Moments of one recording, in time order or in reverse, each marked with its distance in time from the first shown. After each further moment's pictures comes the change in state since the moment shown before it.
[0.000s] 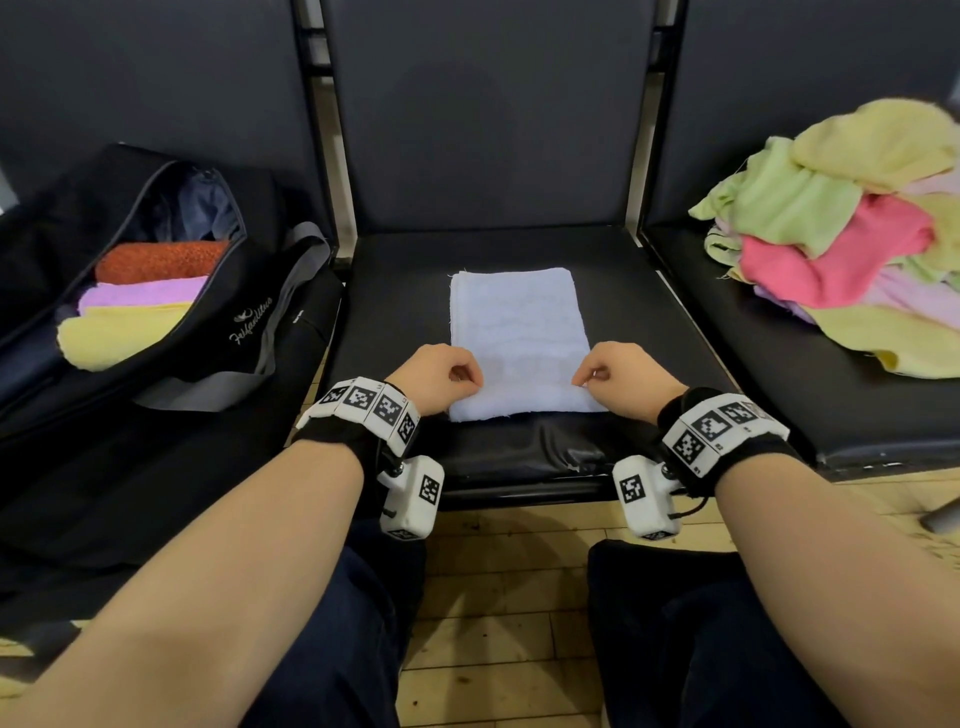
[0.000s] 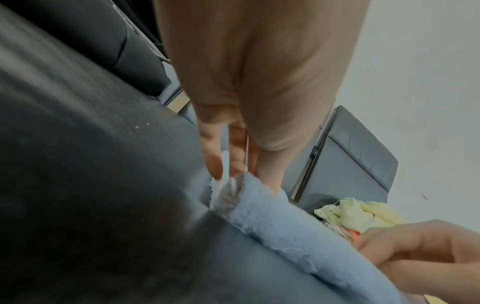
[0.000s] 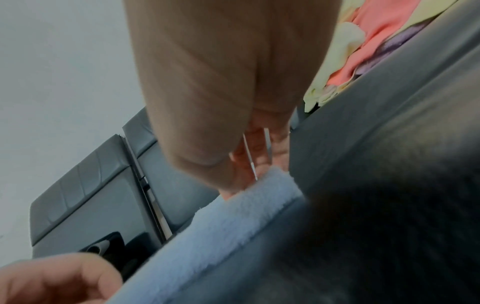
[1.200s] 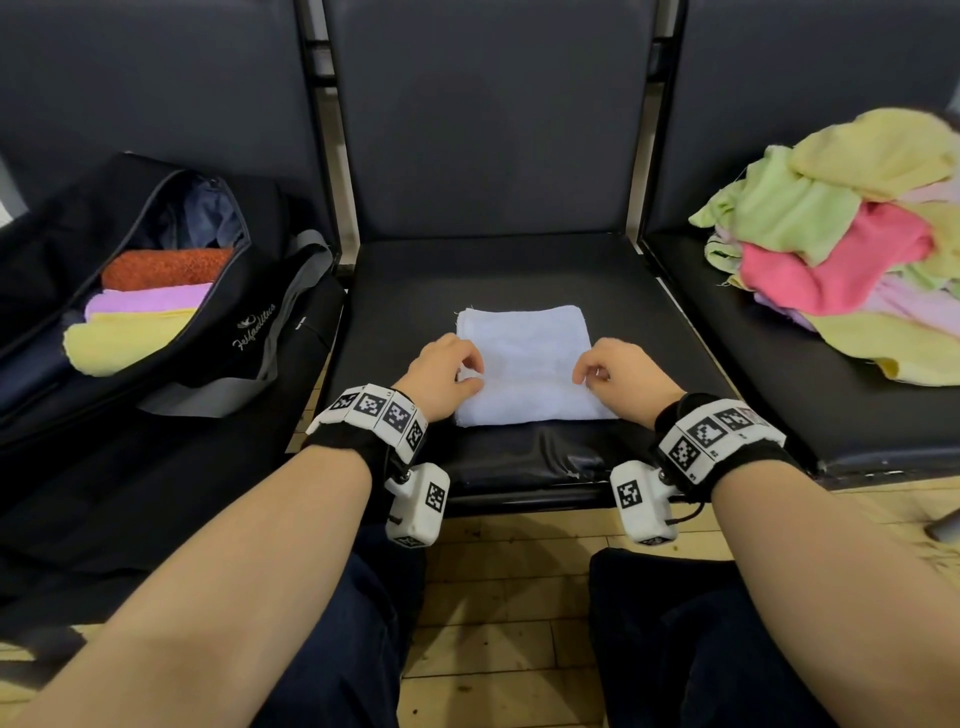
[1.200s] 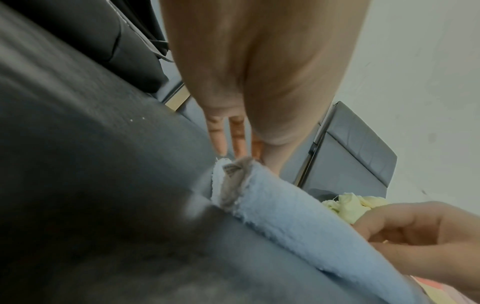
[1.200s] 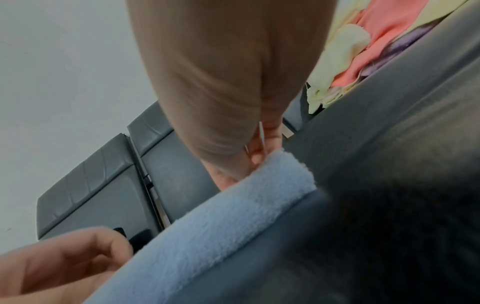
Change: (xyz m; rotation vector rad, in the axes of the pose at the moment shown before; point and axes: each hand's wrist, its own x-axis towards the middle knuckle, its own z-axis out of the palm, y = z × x) left_hand 0.008 -0.003 0.008 0.025 0.067 0.004; right_hand 0.003 0.001 -0.001 -0.114 0.066 -0.071
